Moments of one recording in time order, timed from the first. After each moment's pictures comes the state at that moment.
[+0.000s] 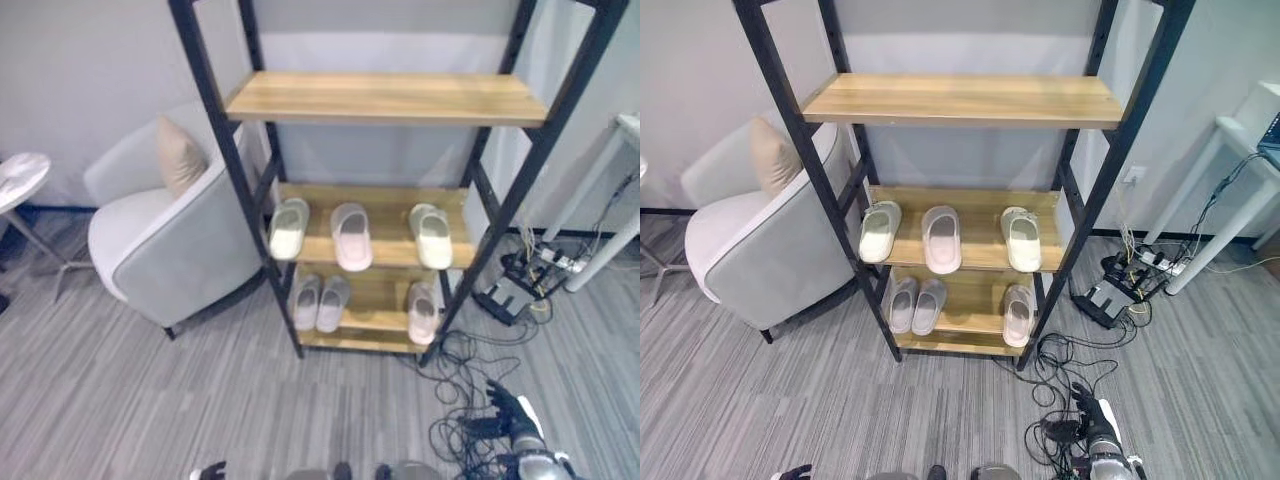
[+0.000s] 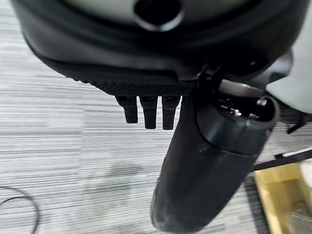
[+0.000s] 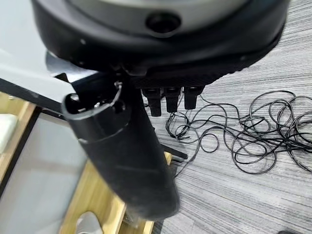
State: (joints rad) left arm 0.01 0.27 -0.07 1.31 0.01 -0.15 0.17; right arm 0.17 -0.38 0.04 0.68 0.05 -0.14 -0.15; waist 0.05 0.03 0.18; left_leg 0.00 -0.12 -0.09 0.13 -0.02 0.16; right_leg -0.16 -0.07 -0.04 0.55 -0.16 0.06
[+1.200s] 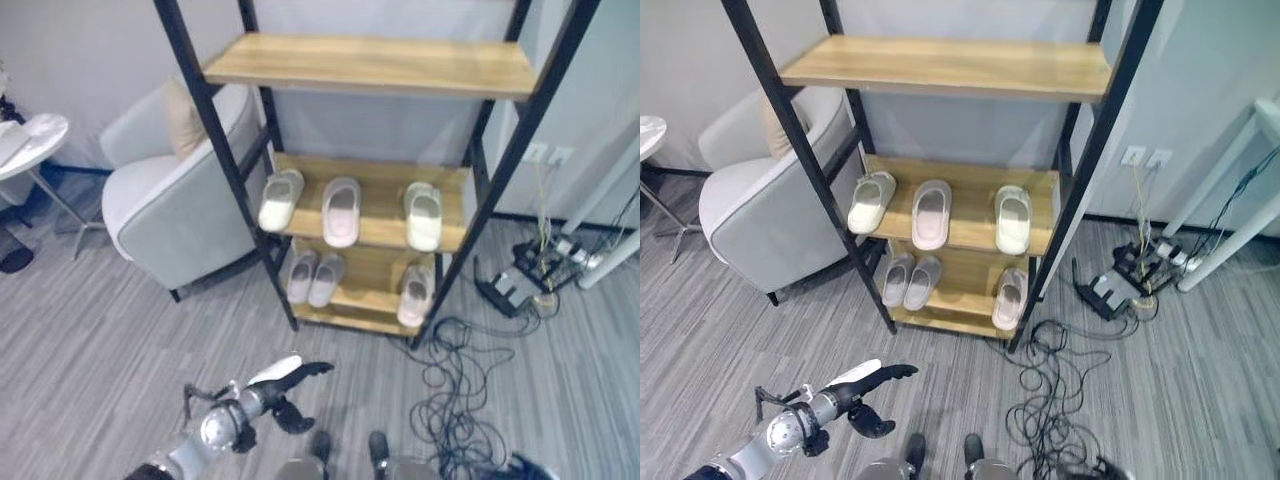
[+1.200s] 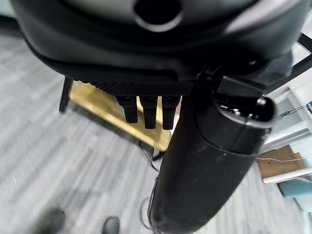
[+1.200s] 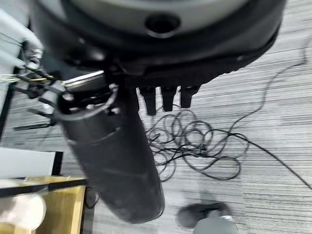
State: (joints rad) left arm 0.03 0.64 -0.53 0.32 0.20 -0.25 -0.12; right arm -0.01 -0.35 0.02 1.29 0.31 -0.15 -0.01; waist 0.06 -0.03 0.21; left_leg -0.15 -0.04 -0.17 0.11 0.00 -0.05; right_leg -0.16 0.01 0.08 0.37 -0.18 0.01
